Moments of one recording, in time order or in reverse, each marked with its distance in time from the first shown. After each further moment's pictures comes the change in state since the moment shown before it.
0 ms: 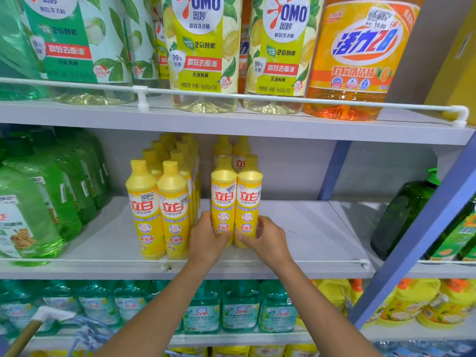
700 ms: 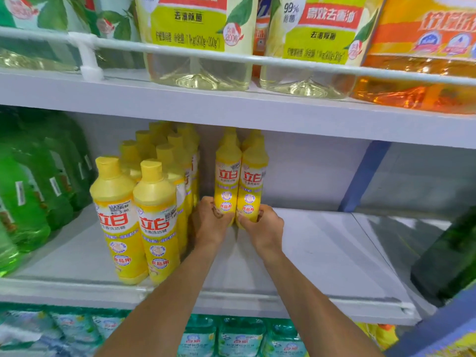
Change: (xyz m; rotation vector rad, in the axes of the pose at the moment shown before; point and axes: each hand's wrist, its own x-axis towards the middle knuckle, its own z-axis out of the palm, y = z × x) left_hand 0.102 -0.018 0.049 -0.072 0.225 -0.153; right_hand 0.107 0.015 0.048 0.115 0.173 0.127
